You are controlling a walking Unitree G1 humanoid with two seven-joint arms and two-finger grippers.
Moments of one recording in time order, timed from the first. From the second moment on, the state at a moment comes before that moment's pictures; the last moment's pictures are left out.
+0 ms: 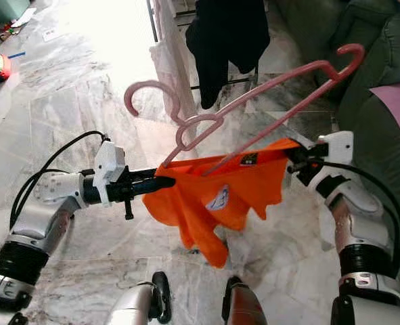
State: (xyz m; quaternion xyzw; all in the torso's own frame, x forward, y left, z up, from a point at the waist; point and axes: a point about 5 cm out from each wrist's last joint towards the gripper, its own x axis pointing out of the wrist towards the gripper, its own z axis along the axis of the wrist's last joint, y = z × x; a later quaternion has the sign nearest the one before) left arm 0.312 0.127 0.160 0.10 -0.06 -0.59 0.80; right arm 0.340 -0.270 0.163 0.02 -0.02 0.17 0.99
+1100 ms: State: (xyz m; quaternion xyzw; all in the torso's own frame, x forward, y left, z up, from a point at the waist) left arm 0.316 0.138 0.095 0.13 -0.05 -0.44 0.89; right arm 0.354 -0.252 0.185 0.03 -0.01 0.10 0.99
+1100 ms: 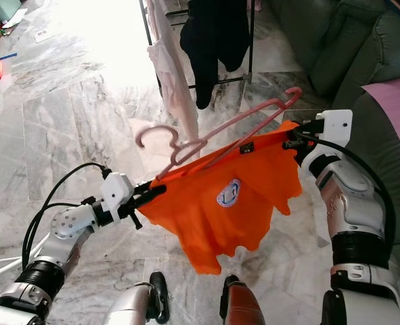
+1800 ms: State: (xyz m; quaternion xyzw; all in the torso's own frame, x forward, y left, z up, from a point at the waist) left arm 0.295 0.141 0.083 0.20 -0.08 -0.49 0.84; right arm 0.364 -0.247 0.188 0.02 0.01 0.11 0.99
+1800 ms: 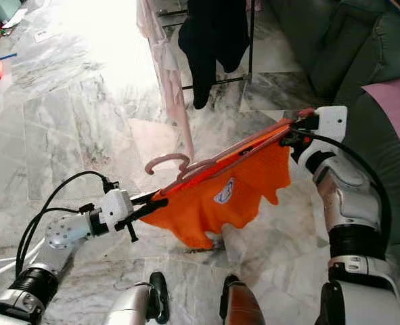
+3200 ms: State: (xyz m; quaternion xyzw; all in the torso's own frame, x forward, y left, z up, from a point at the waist) left arm 0.312 0.167 0.071 0.33 0.01 -0.42 0.85; right arm 0.375 -0.225 0.200 -0.10 0.02 0.14 0.98
